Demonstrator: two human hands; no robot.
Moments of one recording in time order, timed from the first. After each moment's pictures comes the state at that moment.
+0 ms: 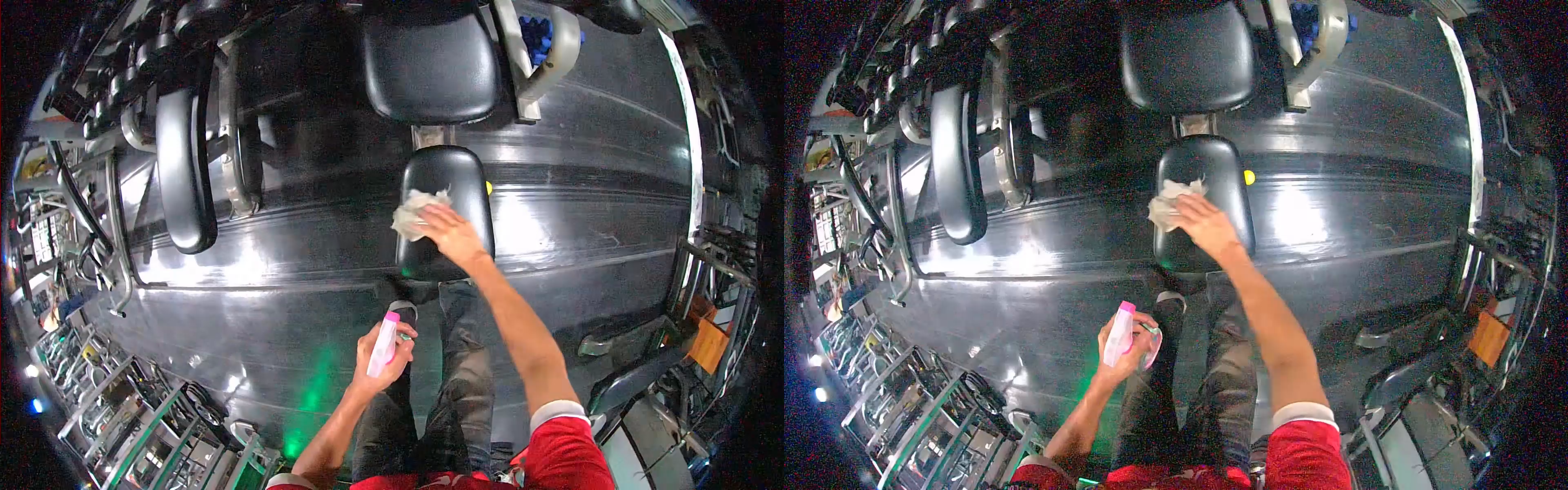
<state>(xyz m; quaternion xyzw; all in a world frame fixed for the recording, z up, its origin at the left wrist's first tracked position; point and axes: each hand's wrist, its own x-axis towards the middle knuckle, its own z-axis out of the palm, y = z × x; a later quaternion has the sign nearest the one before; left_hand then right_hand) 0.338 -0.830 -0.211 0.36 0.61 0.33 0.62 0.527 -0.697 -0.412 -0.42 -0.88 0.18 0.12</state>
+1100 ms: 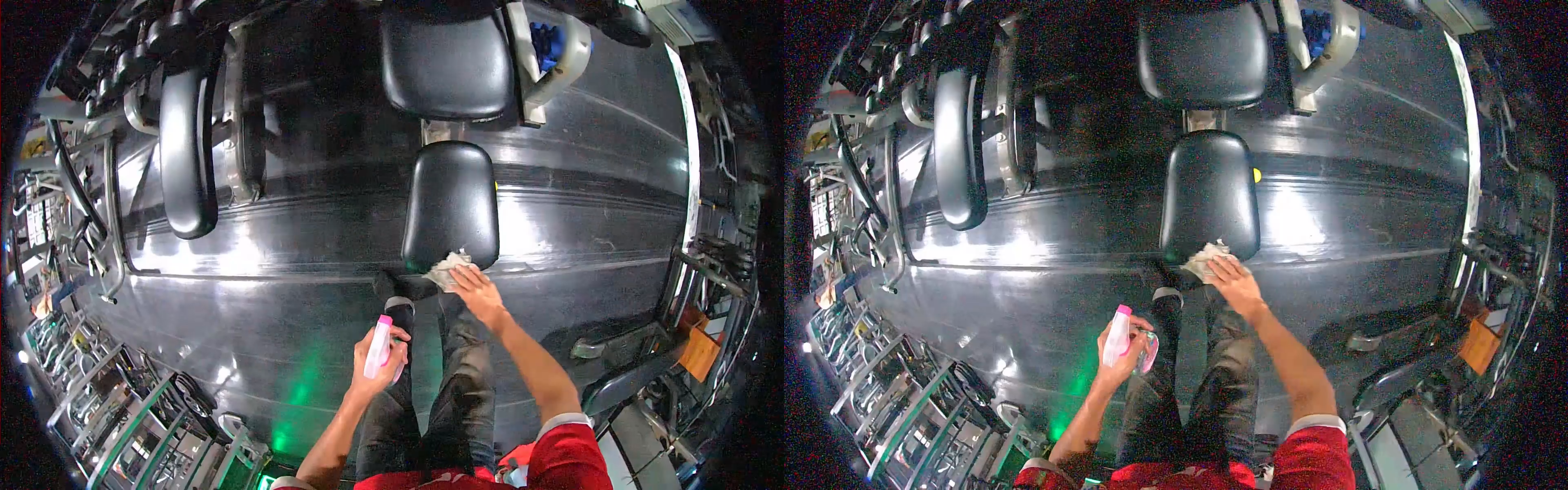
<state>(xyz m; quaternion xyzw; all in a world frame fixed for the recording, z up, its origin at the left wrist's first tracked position) 0.321 -0.860 -0.210 0.28 0.64 0.33 0.63 0.582 -0.835 -0.406 -0.38 -0.91 0.18 -0.06</state>
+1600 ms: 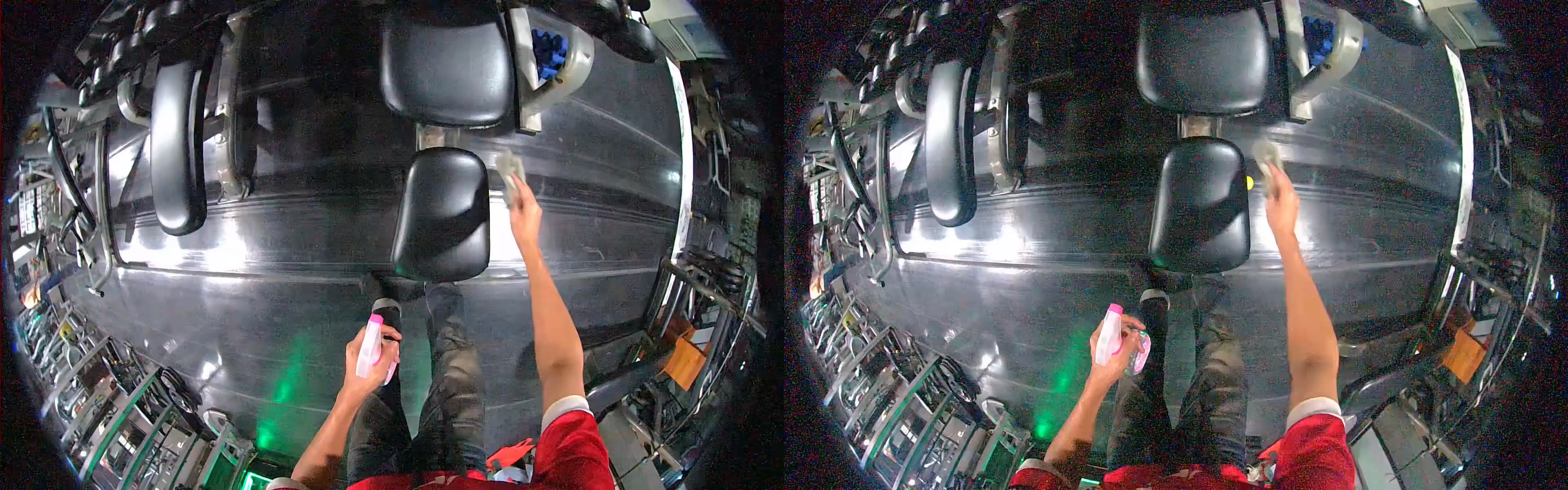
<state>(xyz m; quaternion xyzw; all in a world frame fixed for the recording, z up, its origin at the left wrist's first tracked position) 0.329 -0.851 -0.219 0.24 0.65 0.34 0.64 0.632 -0.652 -0.400 -0.73 -0.58 0.27 0.24</state>
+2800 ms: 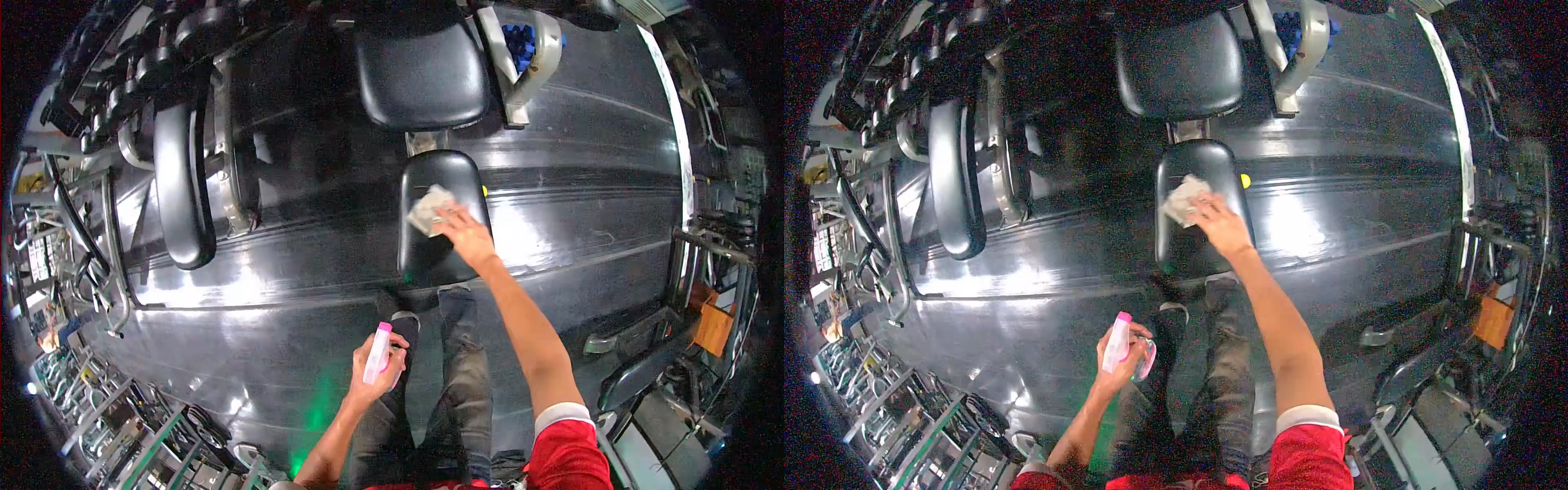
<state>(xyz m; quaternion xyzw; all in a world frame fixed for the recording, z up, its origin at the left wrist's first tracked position) 0.309 -0.858 -0.224 0.32 0.61 0.31 0.66 0.552 -0.708 -0.415 -0.49 -0.85 0.16 0.04</state>
